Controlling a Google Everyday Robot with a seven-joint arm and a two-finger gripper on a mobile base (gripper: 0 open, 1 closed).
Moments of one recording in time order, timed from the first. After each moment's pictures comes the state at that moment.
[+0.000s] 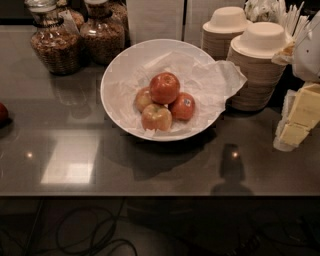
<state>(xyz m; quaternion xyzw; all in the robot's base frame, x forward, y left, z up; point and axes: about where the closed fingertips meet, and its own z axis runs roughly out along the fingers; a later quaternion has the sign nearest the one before) 0.438 -0.217 0.976 -0.60 0.78 -0.03 0.16</state>
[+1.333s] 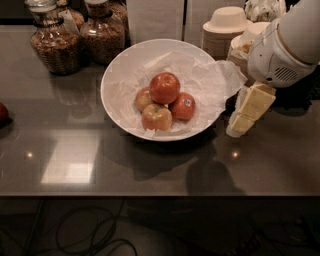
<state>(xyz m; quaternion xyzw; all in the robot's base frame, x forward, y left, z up) 0.493 -0.157 0.957 -0.63 0.73 0.00 0.26</state>
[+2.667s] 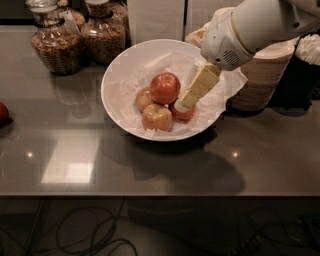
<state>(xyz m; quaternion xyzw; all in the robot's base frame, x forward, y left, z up) 0.552 -0.063 0.967 -0.62 0.68 0.12 0.36</state>
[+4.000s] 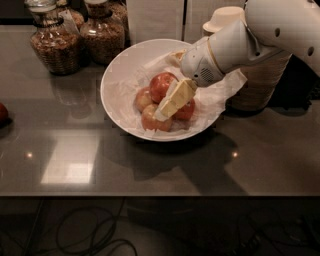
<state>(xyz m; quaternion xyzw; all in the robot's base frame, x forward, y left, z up) 0.566 -0.016 0.921 -0.61 0.66 0.23 0.37</state>
